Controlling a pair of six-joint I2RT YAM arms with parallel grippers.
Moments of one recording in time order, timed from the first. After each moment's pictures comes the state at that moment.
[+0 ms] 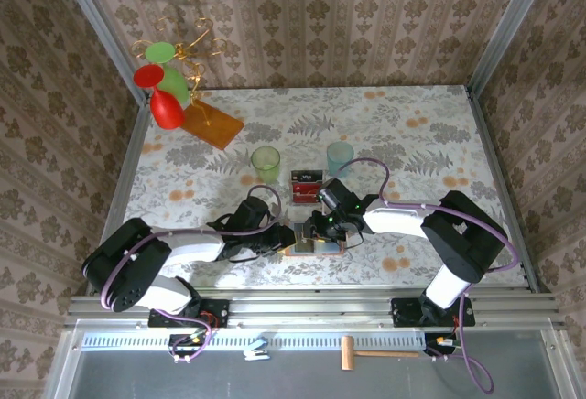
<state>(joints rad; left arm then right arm) -0.80 1.41 0.40 0.18 0.44 -1.05 0.74 1.65 0.78 -0.18 -0.35 0.87</state>
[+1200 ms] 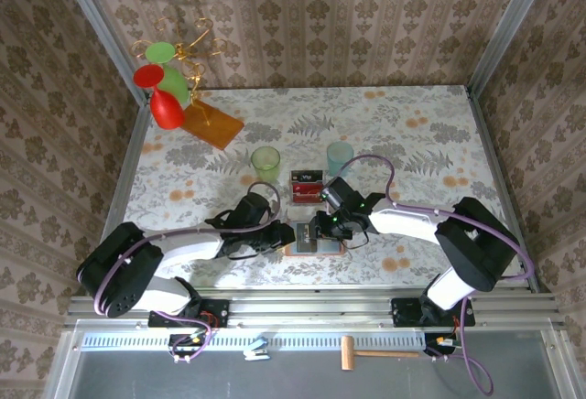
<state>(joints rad) -0.80 1.37 0.46 0.06 0.43 -1.03 0.74 1.57 0.79 -0.29 -0.29 0.82</state>
